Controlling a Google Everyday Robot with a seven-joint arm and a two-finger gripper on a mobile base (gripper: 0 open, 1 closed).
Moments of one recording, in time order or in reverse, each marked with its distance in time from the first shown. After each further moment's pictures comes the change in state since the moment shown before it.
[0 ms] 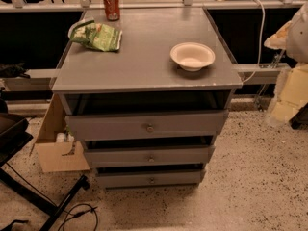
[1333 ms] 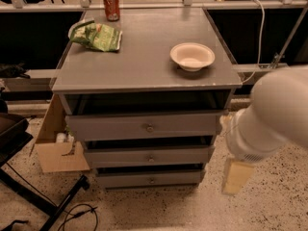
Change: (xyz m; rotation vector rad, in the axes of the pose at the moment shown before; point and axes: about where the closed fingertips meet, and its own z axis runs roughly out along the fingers) arm 0.009 0.088 0.174 -0.017 0.057 -0.116
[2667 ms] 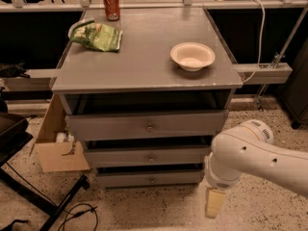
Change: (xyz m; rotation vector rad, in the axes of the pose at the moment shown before) arm 0.026 0.050 0.189 -0.194 0.051 0.036
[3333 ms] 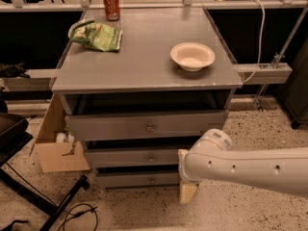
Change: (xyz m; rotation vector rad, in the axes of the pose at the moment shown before) arm -0.074 -0.047 0.076 0.161 -0.095 -0.140
